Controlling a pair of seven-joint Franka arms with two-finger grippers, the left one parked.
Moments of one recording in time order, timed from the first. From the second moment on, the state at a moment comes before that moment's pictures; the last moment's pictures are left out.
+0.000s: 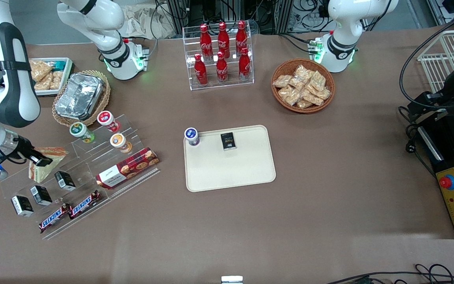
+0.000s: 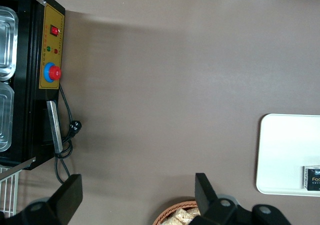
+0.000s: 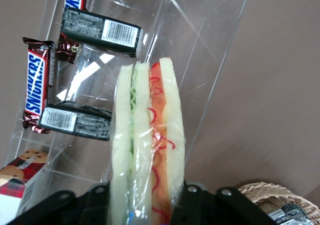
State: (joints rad) arm -0.18 0.15 -0.10 -2.04 -0.05 2.15 0.45
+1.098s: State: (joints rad) arm -0.13 0.10 -0.08 -1.82 0.04 1.91 0.08
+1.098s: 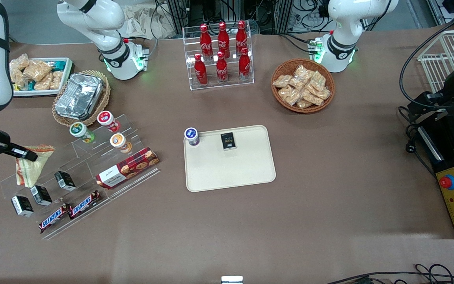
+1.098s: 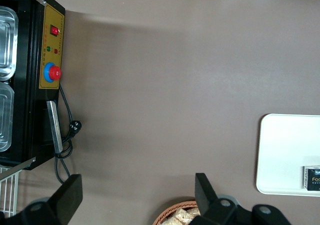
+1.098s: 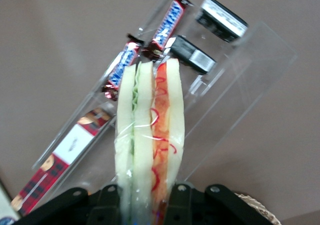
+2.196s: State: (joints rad) arm 0.31 0.11 -0.07 -1.69 0.06 1.78 -0.31
